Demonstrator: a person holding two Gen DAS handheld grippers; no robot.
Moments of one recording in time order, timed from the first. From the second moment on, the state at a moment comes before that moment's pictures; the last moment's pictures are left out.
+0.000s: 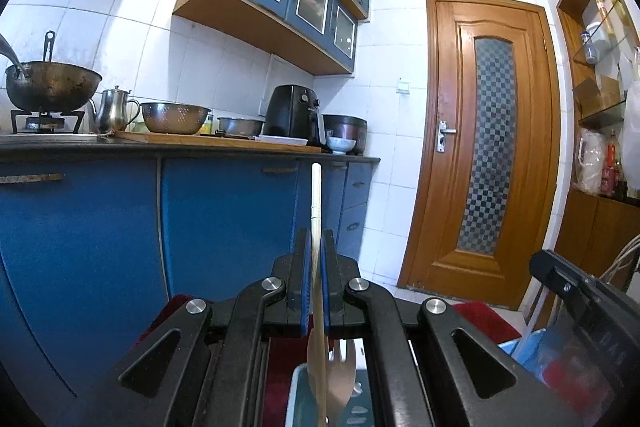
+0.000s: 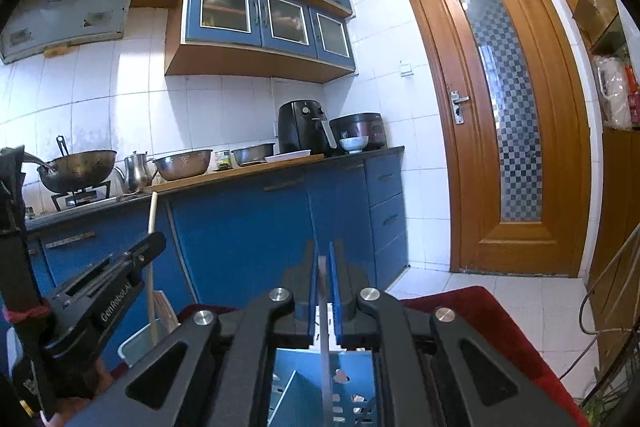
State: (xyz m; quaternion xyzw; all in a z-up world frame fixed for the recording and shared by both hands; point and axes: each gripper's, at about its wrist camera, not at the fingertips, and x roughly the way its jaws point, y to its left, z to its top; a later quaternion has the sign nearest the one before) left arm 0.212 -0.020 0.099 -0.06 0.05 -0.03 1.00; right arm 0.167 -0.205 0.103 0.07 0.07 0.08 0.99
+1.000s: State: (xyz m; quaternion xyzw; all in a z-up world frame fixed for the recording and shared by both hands) left arm 0.166 0.012 0.102 -0.10 0.14 -0.06 0.98; right arm 0.111 -0.223 0.130 0.12 0.11 0.11 0.98
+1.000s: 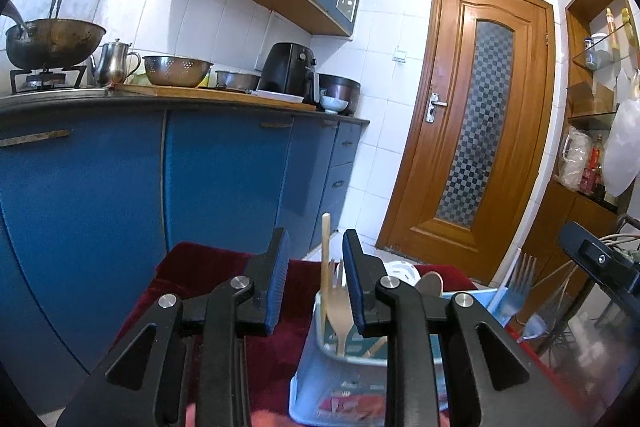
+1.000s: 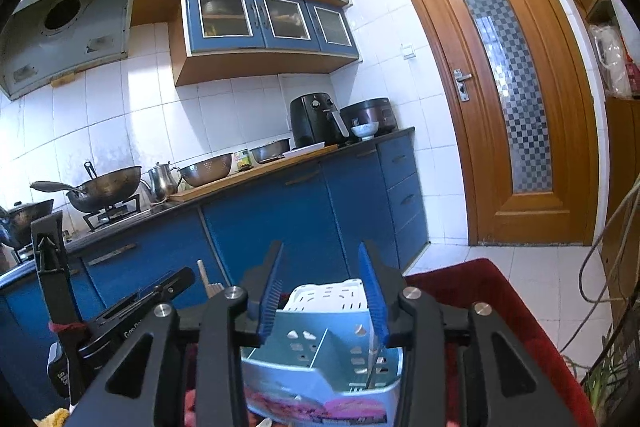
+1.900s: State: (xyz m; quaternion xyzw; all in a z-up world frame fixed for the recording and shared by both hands) left arm 0.091 0.010 0.064 -0.06 0.29 -0.13 0.95; right arm 0.041 -0.225 0.083 0.12 0.24 0.12 0.95
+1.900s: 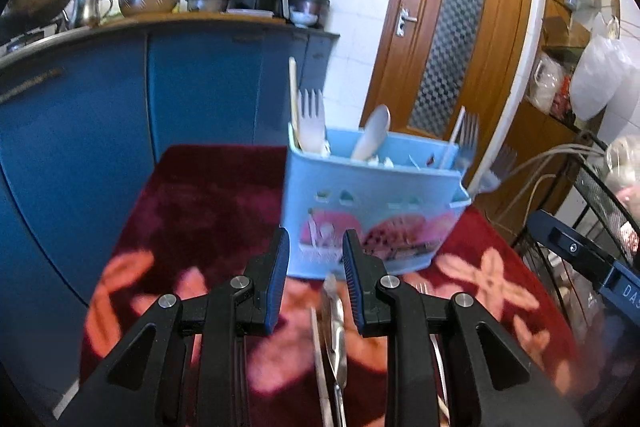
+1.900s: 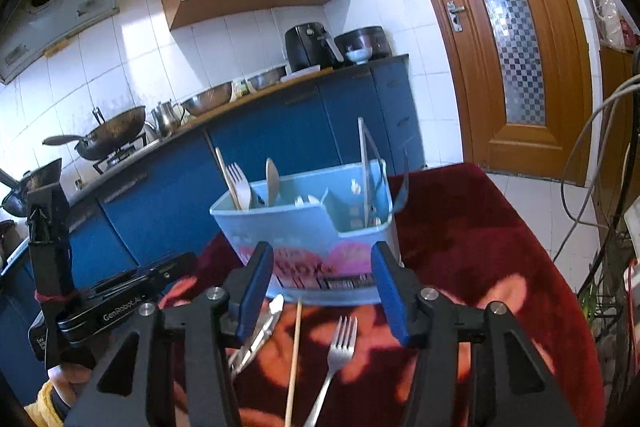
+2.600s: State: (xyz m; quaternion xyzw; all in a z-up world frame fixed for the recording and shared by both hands) left arm 0.140 -0.029 -0.007 -0.02 0.41 -0.17 0.90; right arm 0.041 -0.240 0.035 0.13 0.30 0.10 0.94
